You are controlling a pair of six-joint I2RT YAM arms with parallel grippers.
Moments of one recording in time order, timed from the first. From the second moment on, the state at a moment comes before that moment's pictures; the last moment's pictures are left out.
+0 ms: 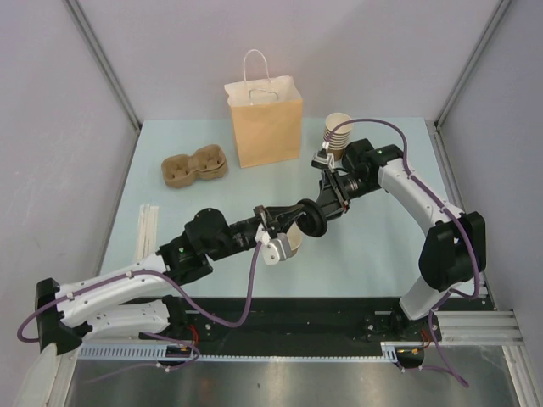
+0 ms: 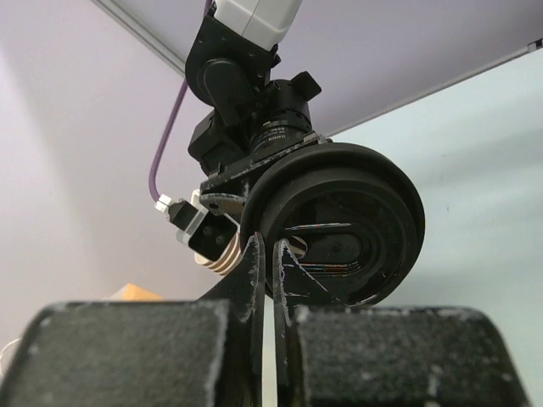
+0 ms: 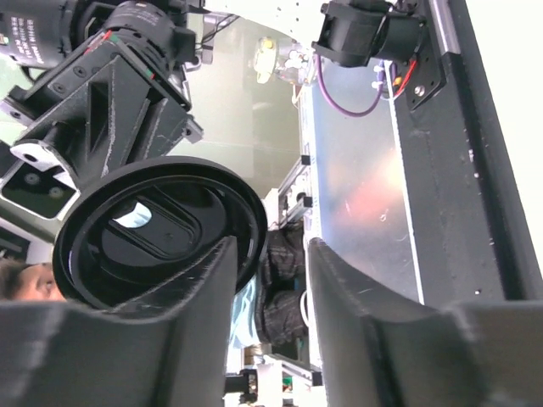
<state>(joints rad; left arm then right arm) -1.10 0.96 0.83 0.23 0.14 0.76 0.36 1.65 1.43 -1.25 -1.48 -0.17</state>
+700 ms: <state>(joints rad) -1.08 1.07 1.16 -0.35 0.08 0.42 -0.09 1.48 1.43 -0.79 -1.13 0.16</state>
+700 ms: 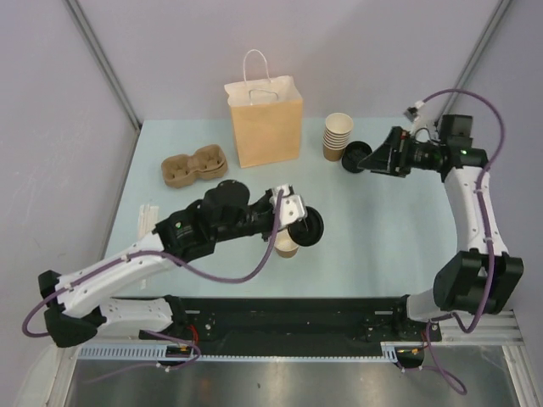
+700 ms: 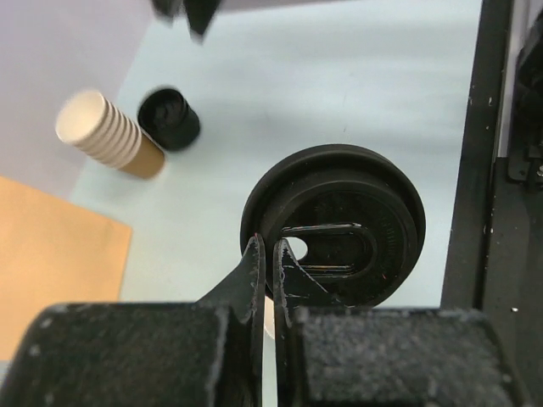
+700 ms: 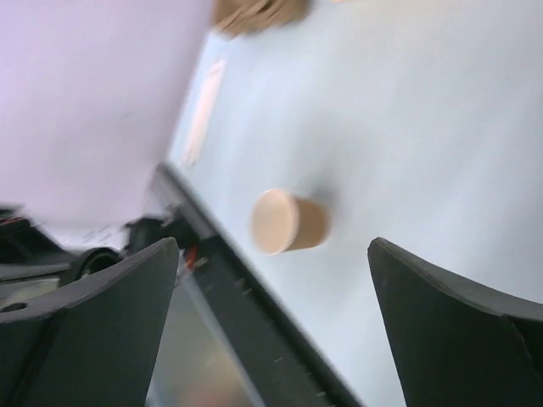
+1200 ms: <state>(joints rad) -0.80 1.54 1.39 -0.79 0.23 0.11 -0.18 1.29 1.39 -0.66 -0.93 0.06</state>
